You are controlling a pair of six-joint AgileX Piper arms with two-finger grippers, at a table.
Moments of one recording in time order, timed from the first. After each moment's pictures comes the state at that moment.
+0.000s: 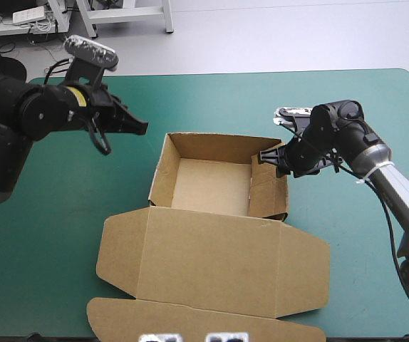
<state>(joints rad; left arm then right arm) -0.44 1.40 -1.81 0.07 1.25 0.04 0.33 1.63 -1.45 0.11 1.15 0.21</state>
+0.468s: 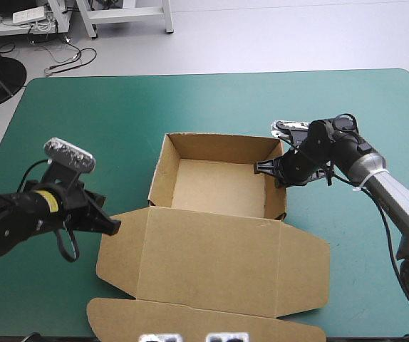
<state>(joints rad) -0.44 0.95 -1.14 0.02 1.15 0.04 0.33 1.63 -1.32 0.19 1.02 0.17</state>
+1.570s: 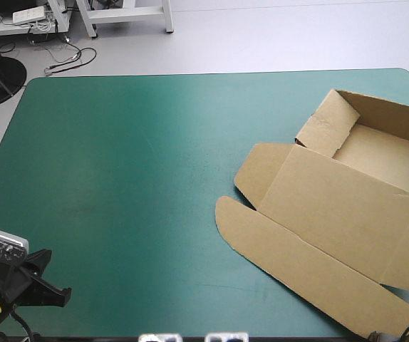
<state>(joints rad) -0.44 0.38 -0.74 0.23 1.14 -0.11 -0.50 1.60 -1.51 0.06 1.21 -0.03</state>
